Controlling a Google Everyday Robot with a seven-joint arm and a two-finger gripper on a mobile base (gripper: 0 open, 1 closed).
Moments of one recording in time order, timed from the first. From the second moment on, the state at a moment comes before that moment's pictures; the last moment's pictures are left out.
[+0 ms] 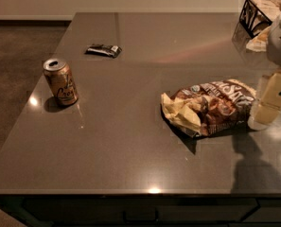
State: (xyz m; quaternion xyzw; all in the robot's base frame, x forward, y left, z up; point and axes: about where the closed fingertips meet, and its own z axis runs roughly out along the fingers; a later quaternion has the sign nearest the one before) arm 0.438 -0.217 0.976 -0.60 0.78 -0.03 0.16
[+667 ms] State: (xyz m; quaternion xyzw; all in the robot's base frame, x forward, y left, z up) arm 0.447 -0.214 0.974 -0.60 0.79 -0.02 0.15
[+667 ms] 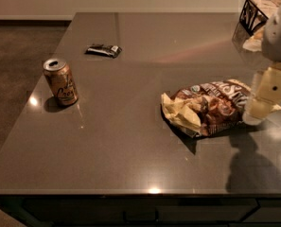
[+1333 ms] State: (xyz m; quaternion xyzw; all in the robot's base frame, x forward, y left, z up) arm 0.524 -0.188 0.955 -0.54 0.82 0.04 0.19
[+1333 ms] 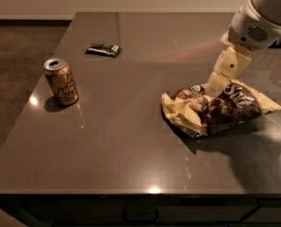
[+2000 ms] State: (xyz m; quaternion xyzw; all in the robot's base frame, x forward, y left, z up) arm 0.611 -0.122 0.933 -0.50 0.83 0.05 0.25
